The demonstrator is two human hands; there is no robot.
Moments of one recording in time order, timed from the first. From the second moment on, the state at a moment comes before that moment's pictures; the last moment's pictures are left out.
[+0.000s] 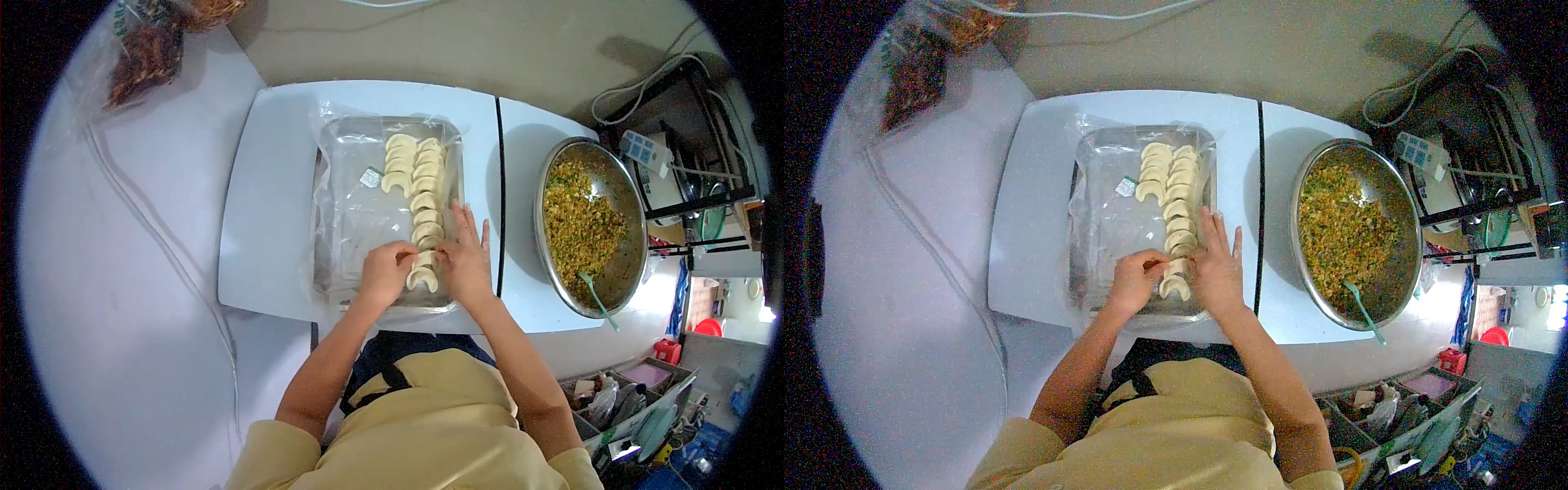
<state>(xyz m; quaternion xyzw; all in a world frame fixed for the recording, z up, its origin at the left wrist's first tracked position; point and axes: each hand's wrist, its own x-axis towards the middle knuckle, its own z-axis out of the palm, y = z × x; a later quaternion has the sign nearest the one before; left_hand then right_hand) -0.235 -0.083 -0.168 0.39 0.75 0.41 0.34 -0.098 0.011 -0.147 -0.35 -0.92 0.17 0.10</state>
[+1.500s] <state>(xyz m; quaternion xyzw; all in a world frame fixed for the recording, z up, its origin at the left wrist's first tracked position) -0.191 -0.124 -0.151 0.69 0.64 0.23 0.25 -0.030 -0.034 -0.125 -0.32 -0.89 0.25 0.20</state>
